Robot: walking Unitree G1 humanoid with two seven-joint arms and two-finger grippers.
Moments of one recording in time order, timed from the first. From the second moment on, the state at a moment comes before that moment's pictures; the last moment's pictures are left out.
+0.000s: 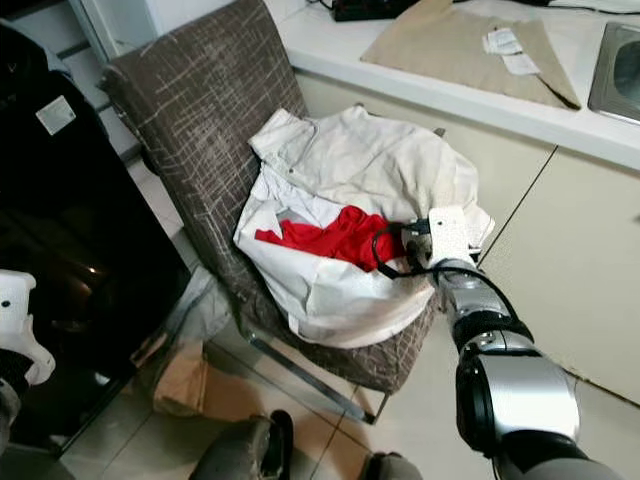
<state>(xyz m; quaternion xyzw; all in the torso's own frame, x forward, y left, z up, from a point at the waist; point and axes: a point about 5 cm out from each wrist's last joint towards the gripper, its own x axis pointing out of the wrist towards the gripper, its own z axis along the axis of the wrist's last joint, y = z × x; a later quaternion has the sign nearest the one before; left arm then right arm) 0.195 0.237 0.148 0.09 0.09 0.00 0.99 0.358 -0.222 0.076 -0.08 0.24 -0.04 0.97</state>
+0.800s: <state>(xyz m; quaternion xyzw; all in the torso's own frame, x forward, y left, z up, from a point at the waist) 0.241 0.174 0.144 0.07 0.03 -0.07 0.99 0.359 -0.180 0.101 -0.13 0.00 -0.06 0.99</state>
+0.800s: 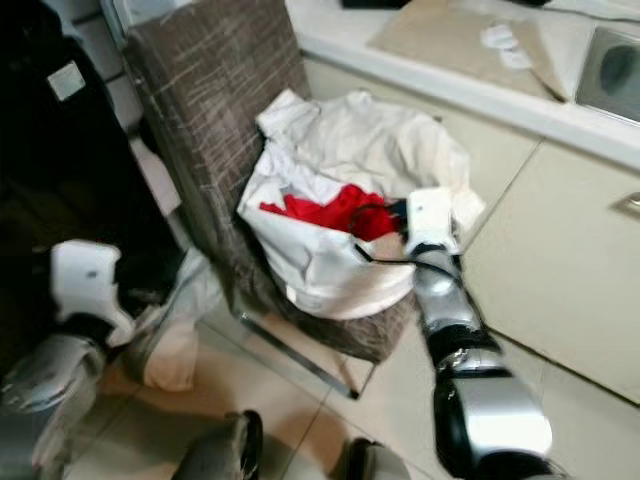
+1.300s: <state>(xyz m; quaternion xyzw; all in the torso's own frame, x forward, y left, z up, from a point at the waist) 0.296 0.121 0.166 0.06 -0.08 -0.17 0.98 0.305 -0.186 0.140 -0.09 -0.18 -0.10 0.97</state>
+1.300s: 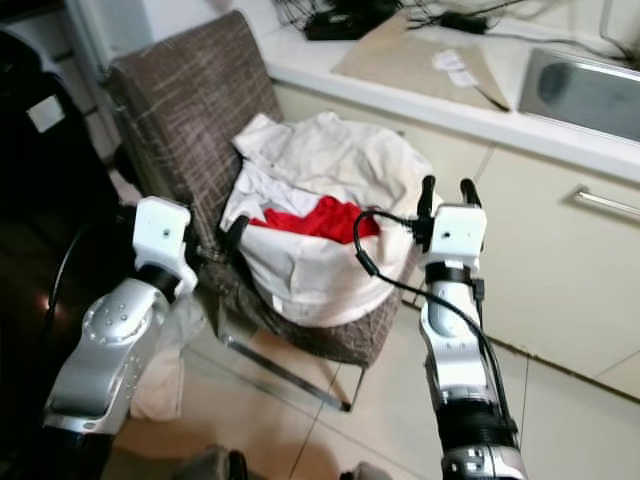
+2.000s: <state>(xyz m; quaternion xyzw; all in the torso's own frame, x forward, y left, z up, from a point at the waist) 0.309 0.111 0.161 0.02 -0.09 -0.18 0.98 0.310 -0.181 0.145 -0.11 -0.14 -0.09 0.98</state>
